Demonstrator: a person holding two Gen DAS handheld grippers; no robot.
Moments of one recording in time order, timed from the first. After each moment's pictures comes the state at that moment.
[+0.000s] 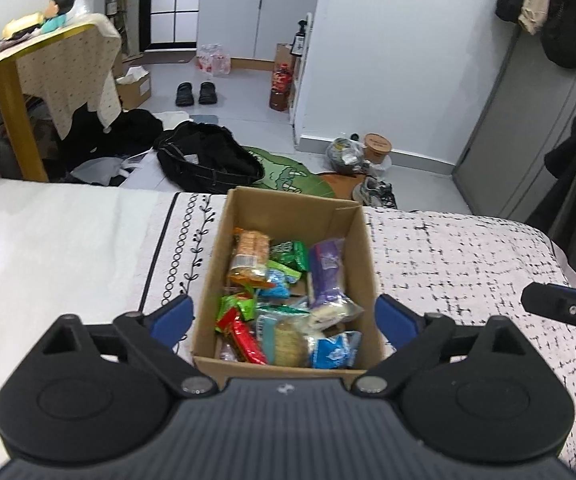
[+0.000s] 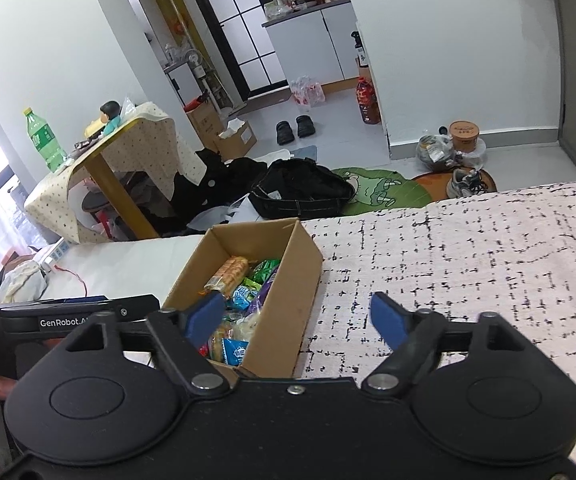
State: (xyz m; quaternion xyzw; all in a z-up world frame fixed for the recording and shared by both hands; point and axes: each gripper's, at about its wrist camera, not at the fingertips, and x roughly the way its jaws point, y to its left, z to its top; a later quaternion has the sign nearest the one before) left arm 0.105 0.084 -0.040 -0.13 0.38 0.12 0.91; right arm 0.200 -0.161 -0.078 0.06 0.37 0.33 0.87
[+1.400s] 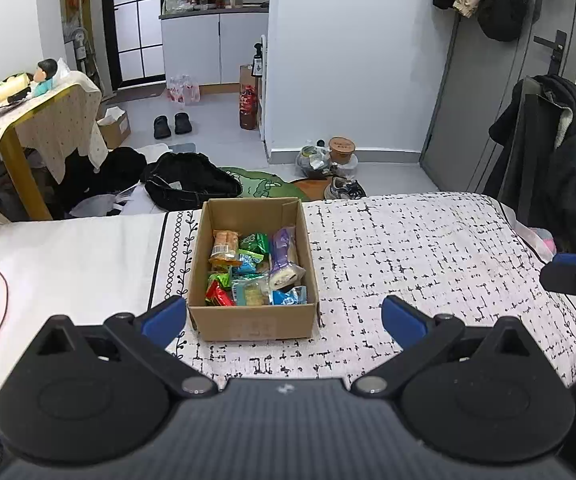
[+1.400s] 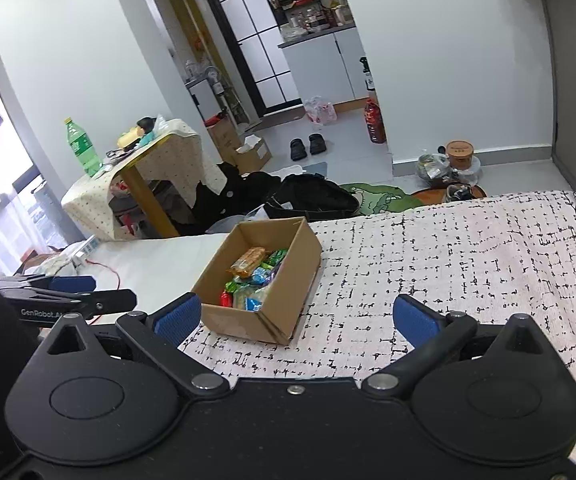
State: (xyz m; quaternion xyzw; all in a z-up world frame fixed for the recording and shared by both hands) left arm 0.015 0.016 0.029 -0.06 0.37 0.08 0.92; right arm 0.125 -0.245 -0.031 0.06 0.34 0.36 0.87
